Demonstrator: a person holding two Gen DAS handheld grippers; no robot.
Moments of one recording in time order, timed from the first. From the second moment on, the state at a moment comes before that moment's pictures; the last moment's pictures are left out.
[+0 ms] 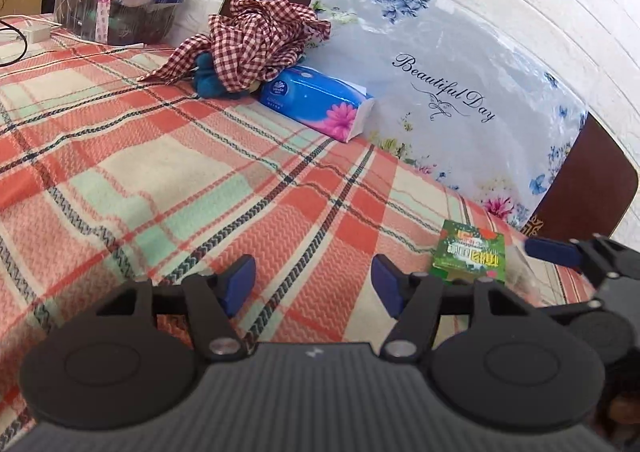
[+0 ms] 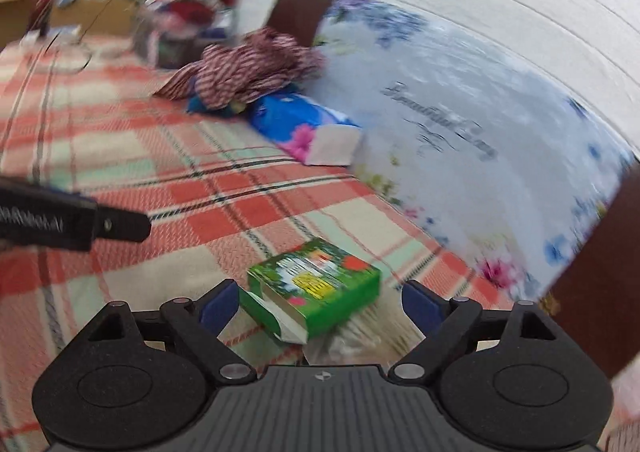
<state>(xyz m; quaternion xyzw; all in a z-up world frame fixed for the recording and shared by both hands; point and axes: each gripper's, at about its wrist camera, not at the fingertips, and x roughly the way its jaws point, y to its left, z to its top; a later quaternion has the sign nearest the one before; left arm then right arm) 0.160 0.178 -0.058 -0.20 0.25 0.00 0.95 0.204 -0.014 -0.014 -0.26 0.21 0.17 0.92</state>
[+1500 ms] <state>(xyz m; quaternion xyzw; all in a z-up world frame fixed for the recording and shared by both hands) 0.100 -0.074 -0.012 0.05 0.37 -0.23 0.90 -0.038 -0.232 -0.036 -0.04 0.30 -0.05 0.95</state>
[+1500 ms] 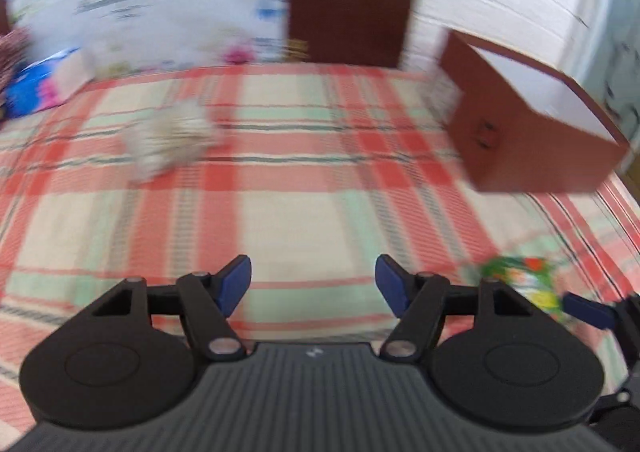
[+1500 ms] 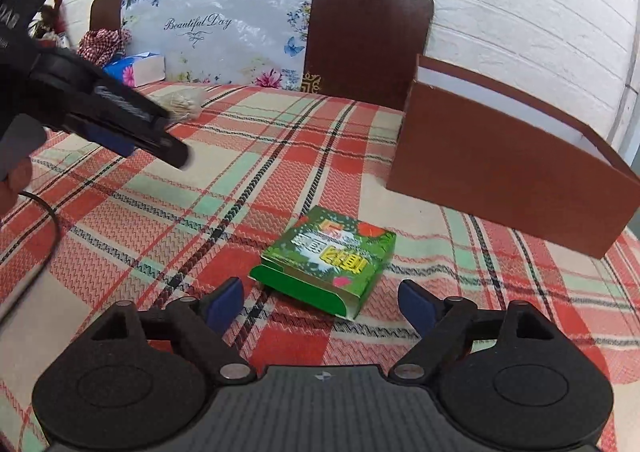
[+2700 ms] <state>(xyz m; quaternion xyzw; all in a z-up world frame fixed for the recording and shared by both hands) 0.078 -0.172 0.009 0.06 0.46 -0.28 0.84 -0.026 -0.269 -0.040 0.01 0.29 -0.06 0.96</state>
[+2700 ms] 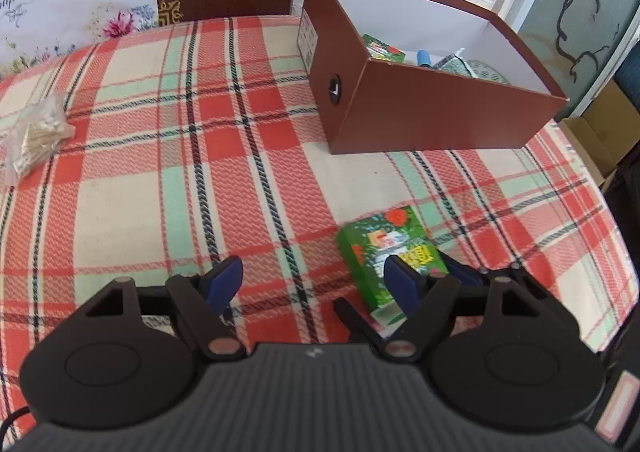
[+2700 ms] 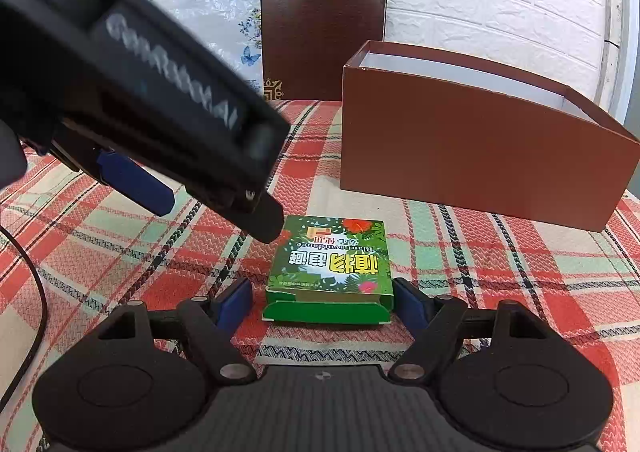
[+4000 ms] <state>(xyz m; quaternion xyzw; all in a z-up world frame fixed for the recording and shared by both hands) 0.094 -0.189 -0.026 -0.03 0.51 -0.32 0.79 -0.039 -0.268 -0.045 0.03 0.27 -0.08 0.96</state>
